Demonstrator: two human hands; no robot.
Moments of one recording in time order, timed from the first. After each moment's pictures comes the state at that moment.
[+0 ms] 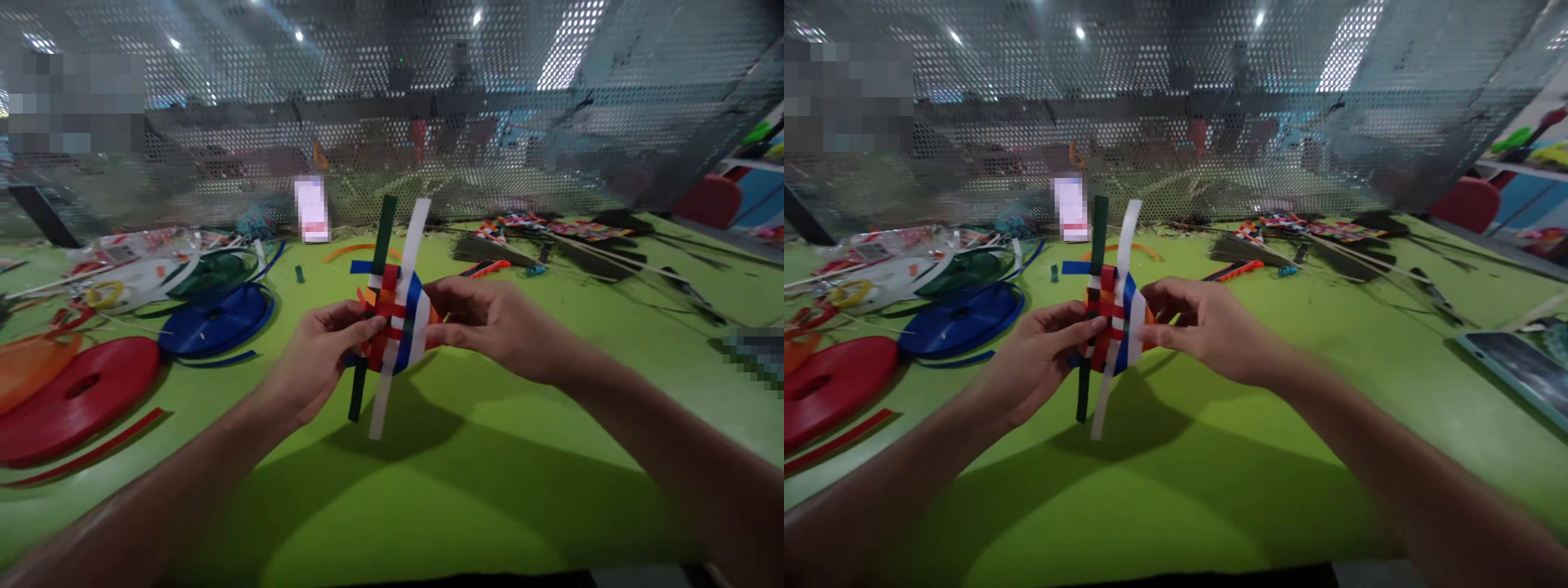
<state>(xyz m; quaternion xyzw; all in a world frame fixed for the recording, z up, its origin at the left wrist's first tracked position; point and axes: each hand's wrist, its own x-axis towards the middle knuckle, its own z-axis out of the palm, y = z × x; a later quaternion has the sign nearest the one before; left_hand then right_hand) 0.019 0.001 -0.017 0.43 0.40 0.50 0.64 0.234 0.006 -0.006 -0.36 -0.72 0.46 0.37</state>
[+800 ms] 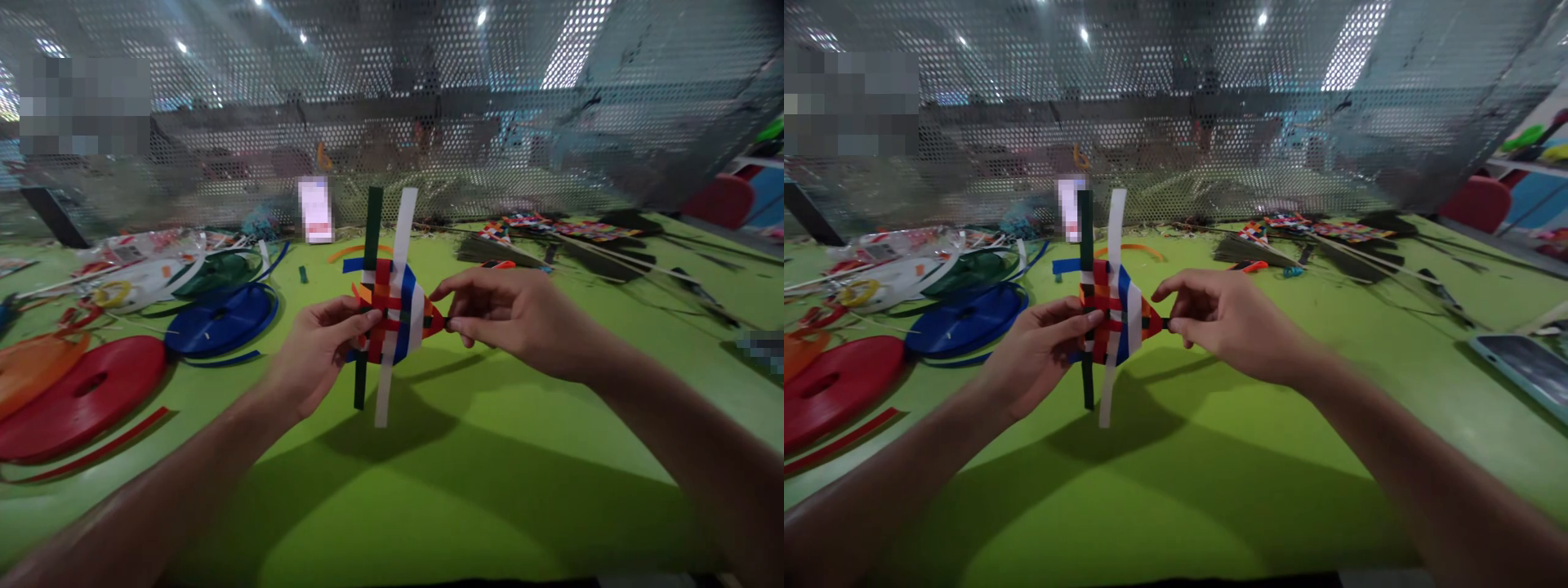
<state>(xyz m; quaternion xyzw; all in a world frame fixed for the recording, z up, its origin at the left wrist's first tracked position) 0.013 0.008 -0.017 0.40 0.43 0.51 0.62 0.244 0.003 0.002 -0.43 -0.73 0.37 0.38</state>
